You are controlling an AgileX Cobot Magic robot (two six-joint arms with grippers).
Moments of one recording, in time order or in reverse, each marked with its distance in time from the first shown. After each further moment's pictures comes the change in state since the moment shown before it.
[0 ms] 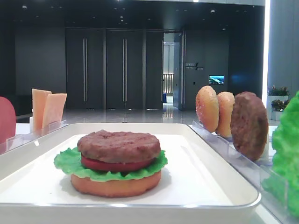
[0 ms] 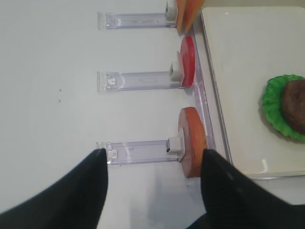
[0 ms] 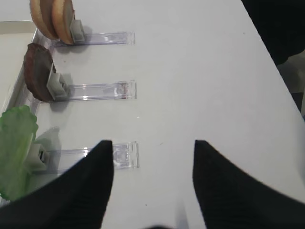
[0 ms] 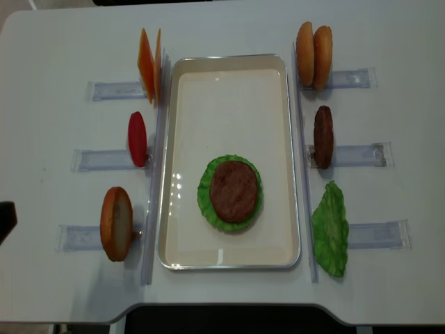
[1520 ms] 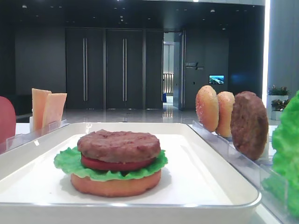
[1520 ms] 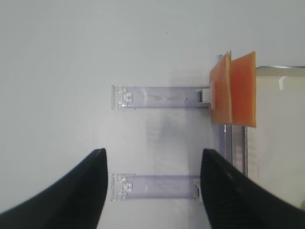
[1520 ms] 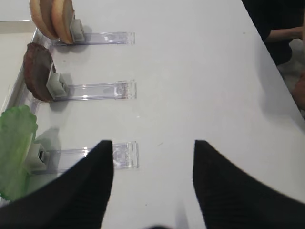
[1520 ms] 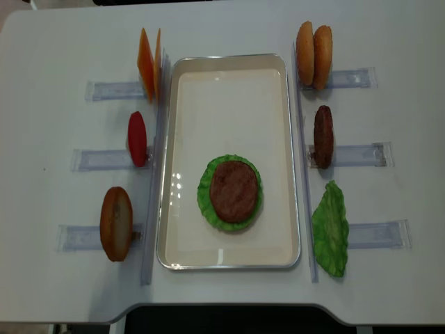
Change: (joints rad) left arm 0.000 1.254 -1.037 0.087 0.129 -0.060; right arm 0.000 0.000 0.000 0.000 -0.001 0.000
